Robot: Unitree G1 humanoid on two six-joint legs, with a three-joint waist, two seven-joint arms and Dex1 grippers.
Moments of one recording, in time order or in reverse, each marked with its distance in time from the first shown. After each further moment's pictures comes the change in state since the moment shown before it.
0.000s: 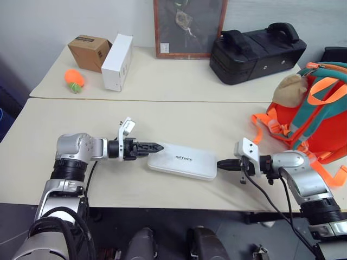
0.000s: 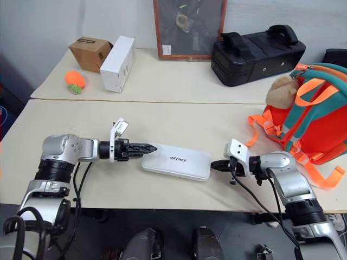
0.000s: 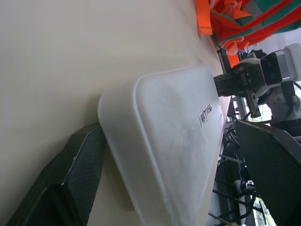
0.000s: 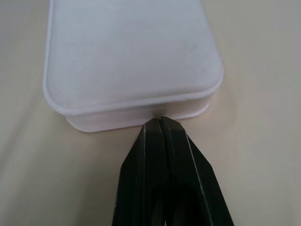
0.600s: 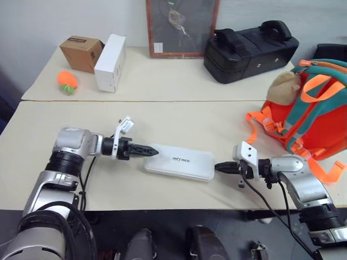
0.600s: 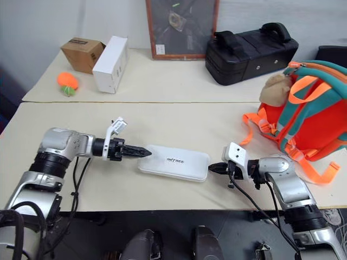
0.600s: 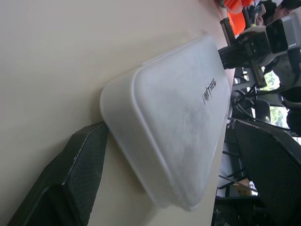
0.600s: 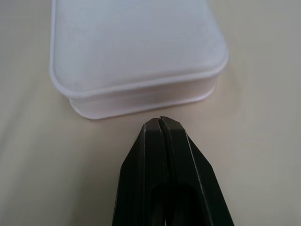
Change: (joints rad) left arm -0.043 0.166 -0.171 0.061 0.101 -0.123 -0.242; right arm 0.044 0.016 -0.002 -0.050 0.001 -0.001 -0.030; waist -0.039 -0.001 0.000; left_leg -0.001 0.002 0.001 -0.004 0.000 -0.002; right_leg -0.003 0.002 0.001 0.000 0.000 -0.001
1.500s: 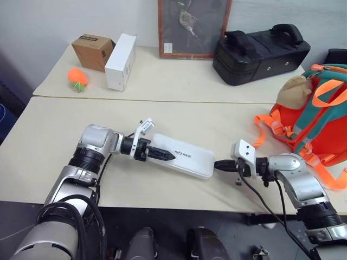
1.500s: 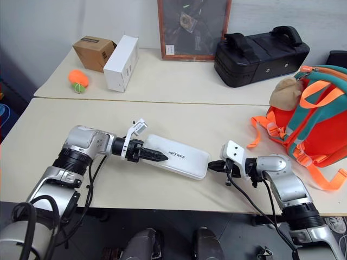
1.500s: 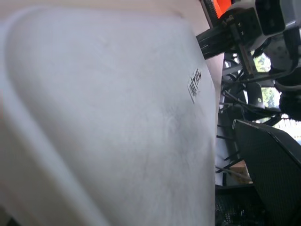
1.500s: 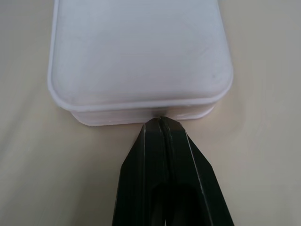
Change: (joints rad) left arm -0.095 -0.224 -0.056 0.058 0.080 -0.002 -0.005; right arm -0.016 0.013 0.004 0.008 -0.005 0.005 -0.023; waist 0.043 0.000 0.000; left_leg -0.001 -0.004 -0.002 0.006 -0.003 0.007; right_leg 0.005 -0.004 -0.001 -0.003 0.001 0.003
